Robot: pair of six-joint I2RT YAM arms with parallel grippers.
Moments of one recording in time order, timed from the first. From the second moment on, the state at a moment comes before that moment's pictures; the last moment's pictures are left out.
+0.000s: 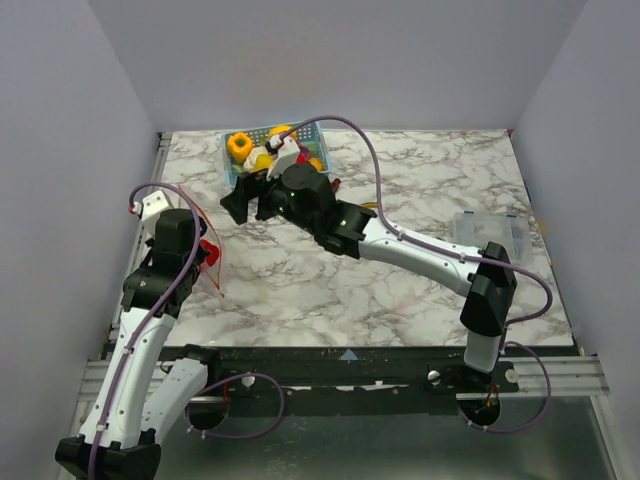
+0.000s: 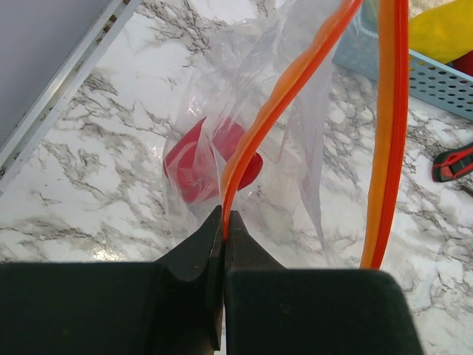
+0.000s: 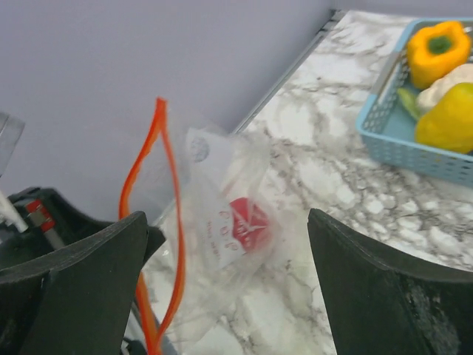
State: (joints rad) left arm -0.19 0.76 0.92 -0.82 -0.47 -0.56; right arm 1.07 1.86 1.72 0.01 0.17 0.44
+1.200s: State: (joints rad) left arm -0.18 0.92 0.93 -0.70 -0.29 -0.40; right arm 0.84 2.55 2.31 0.14 0.34 0.27
